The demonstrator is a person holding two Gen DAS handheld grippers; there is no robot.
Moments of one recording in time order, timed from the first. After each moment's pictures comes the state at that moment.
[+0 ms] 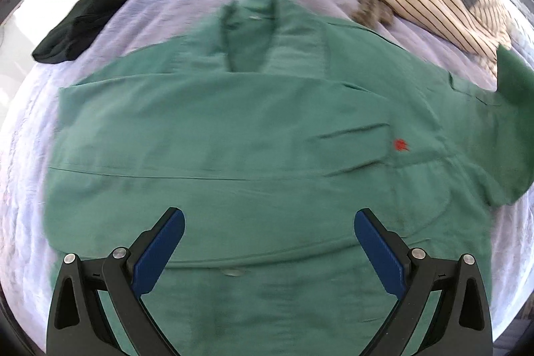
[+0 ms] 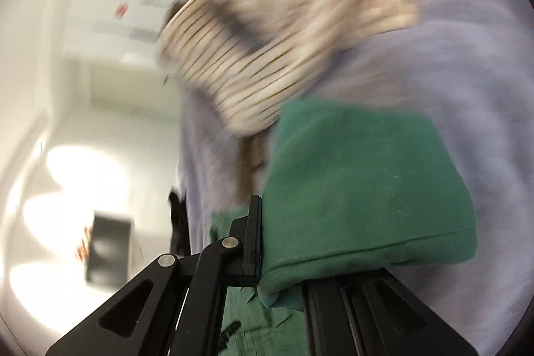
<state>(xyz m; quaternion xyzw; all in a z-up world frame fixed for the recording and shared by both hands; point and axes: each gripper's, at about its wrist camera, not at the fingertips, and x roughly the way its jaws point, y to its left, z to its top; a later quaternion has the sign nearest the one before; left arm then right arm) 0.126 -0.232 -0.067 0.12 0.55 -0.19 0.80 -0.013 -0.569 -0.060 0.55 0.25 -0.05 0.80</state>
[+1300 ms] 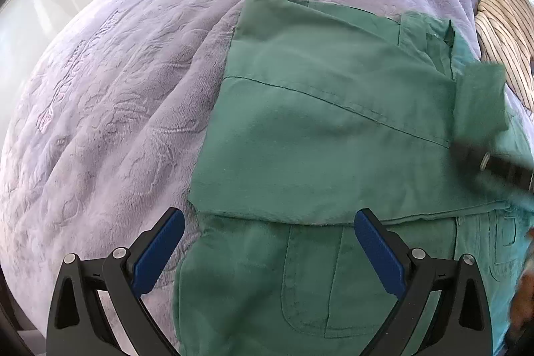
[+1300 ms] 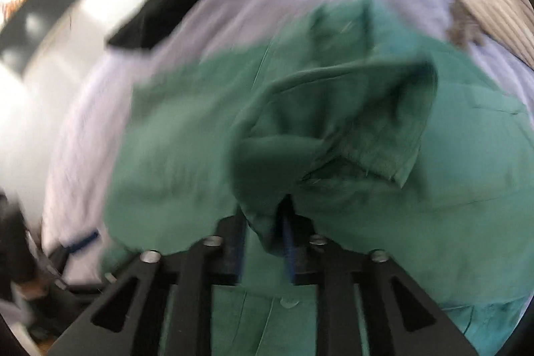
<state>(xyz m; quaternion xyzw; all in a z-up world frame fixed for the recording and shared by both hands) 0.158 -0.026 -0.090 0.05 0.57 -0.10 0.81 0.194 -0.177 -0.120 0.18 0.54 0.02 0.82</state>
